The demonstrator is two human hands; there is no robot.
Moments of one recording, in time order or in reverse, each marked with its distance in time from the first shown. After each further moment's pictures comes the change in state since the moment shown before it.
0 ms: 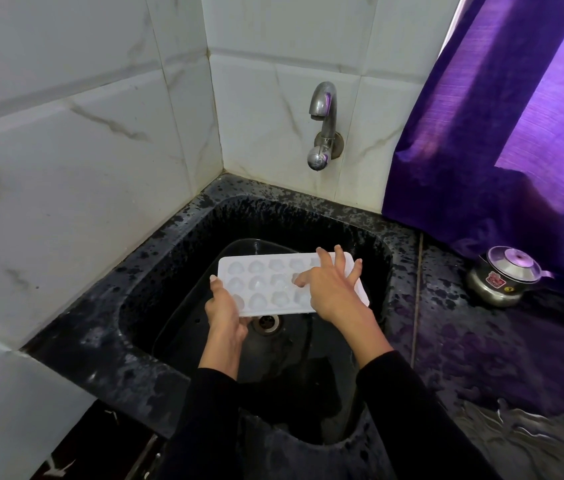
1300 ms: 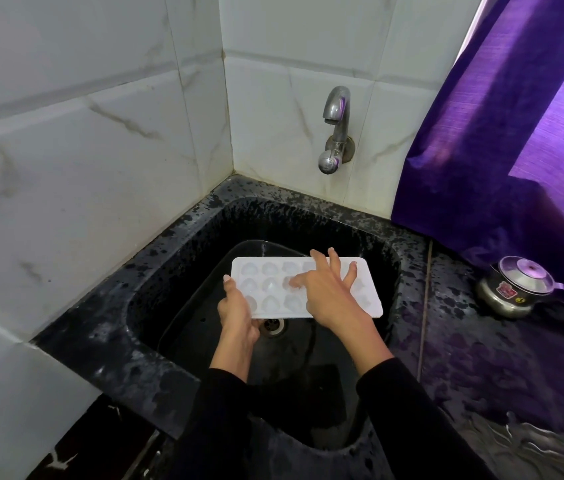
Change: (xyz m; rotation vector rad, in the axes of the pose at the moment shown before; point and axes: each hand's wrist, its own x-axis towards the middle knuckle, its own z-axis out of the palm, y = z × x) left_hand -0.008 -0.003 0.005 0.032 0.006 0.003; right_hand -0.002 -0.015 0.002 0.036 0.029 -0.083
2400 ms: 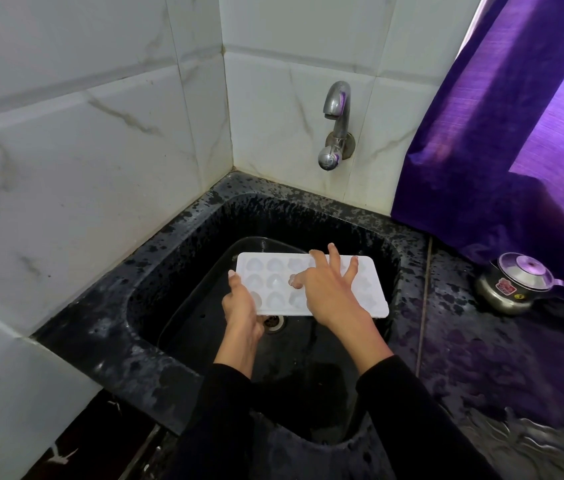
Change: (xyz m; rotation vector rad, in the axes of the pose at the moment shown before) left_hand -0.007 -0.003 0.005 0.029 -0.005 0.021; right_hand -0.008 -0.005 -0.007 -0.061 -0.001 0.001
